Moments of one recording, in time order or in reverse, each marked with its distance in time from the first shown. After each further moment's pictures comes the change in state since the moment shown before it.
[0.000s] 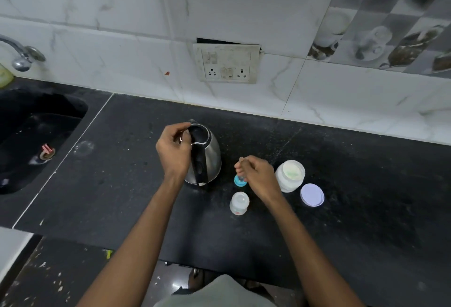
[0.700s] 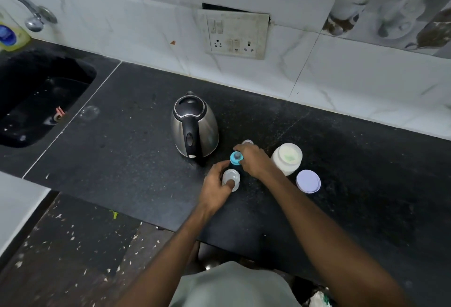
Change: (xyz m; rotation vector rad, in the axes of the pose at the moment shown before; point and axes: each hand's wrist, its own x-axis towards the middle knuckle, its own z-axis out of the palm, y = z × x) left_hand -0.170 -0.051 0.054 0.081 -0.525 -0.364; right_hand 0.055 0.067 -0.013 -0.978 -0.399 -0.197
